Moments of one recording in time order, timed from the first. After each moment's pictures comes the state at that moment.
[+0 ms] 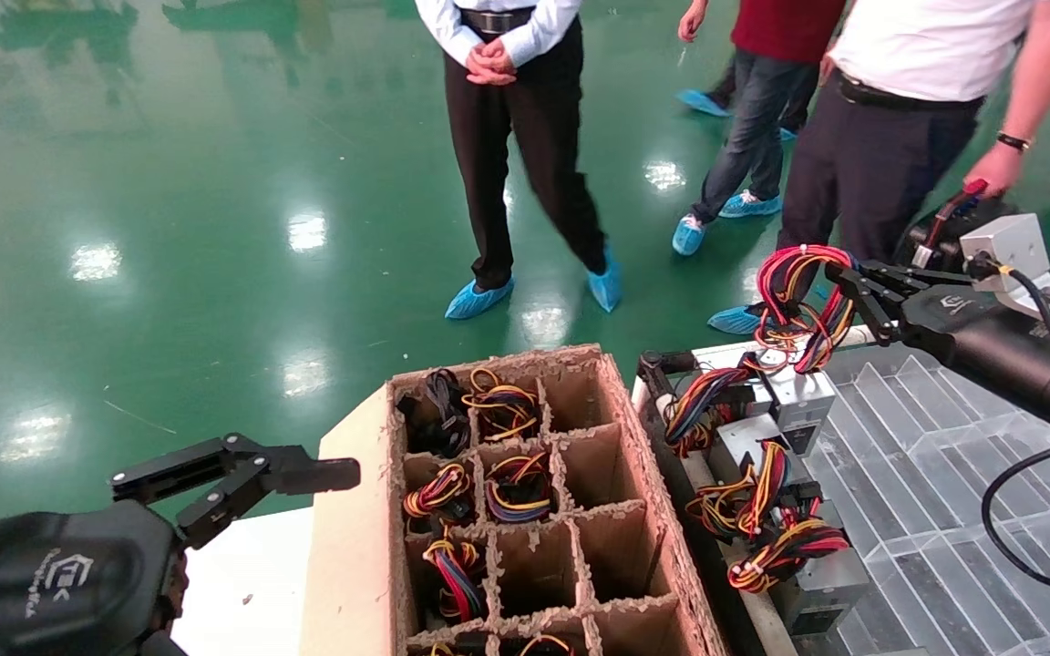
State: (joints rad) left arm -1.09 0.59 0.34 -1.27 0.69 1.47 -0.15; right arm 1.61 -0.90 -0.19 -0.02 -1.11 -1.07 -0.51
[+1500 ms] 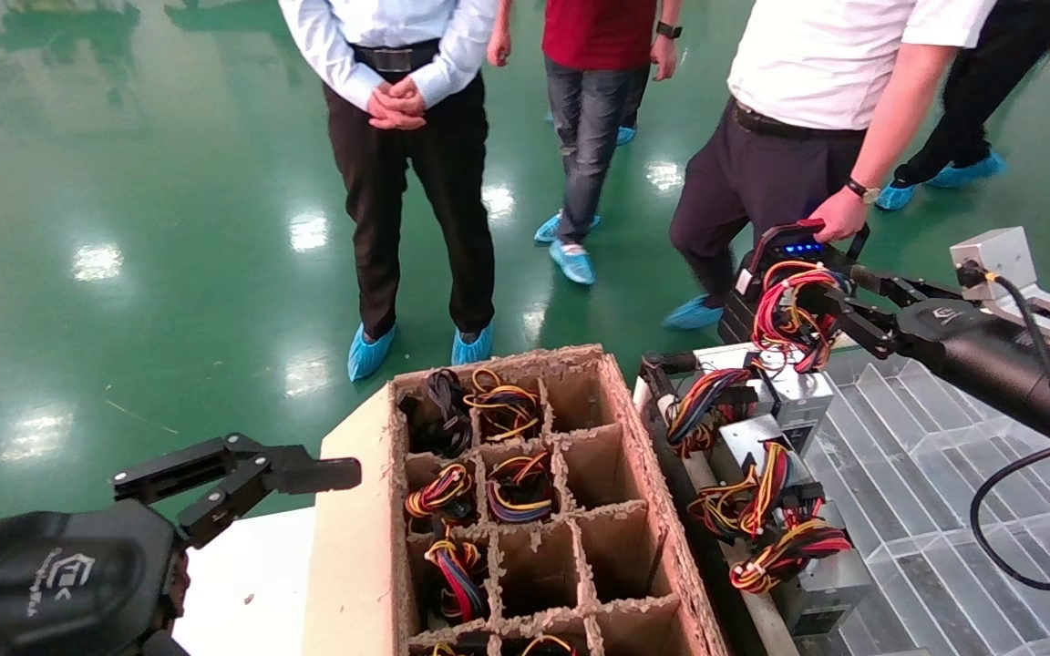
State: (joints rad) left arm -1.09 0.59 0.34 -1.27 0.69 1.47 -0.15; right arm 1.60 -0.90 -0.21 -0.02 -1.13 -1.04 -0.45
